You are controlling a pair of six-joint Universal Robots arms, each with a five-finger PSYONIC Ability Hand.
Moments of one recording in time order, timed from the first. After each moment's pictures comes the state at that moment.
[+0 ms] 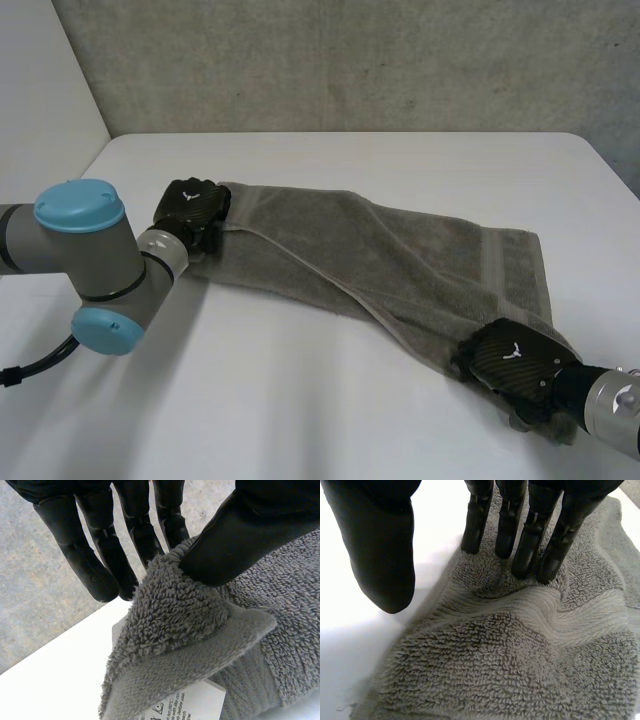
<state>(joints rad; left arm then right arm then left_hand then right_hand) 4.39 -2.26 -1.35 3.47 -1.45 3.42 1.48 -1.32 2.08 0.13 0.84 1.95 1.46 1.51 1.55 1.52 1.50 0.55 0.57 0.56 0.56 0.36</state>
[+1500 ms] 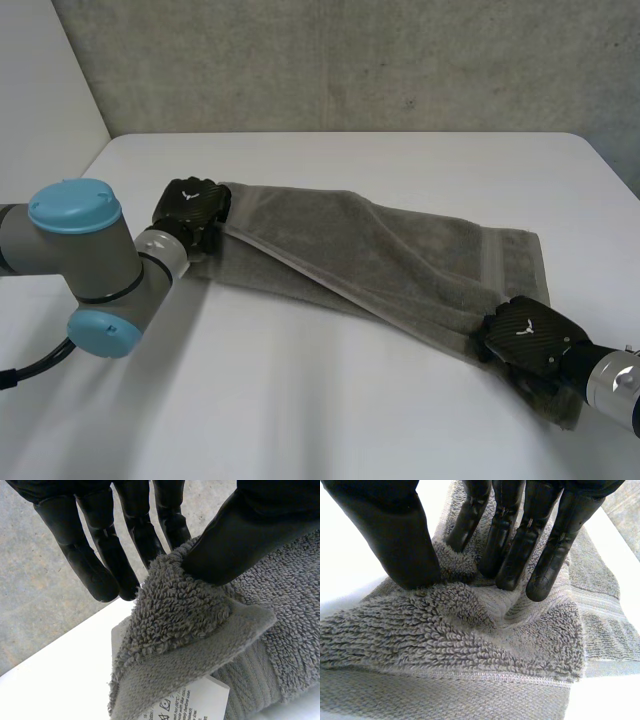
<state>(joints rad) 4.39 -2.24 -1.38 3.48 -1.45 3.41 1.46 -1.27 2.04 -0.02 0.87 1.98 1.46 1.51 1.55 1.52 1.50 0.91 0.92 0.91 0.92 0.73</state>
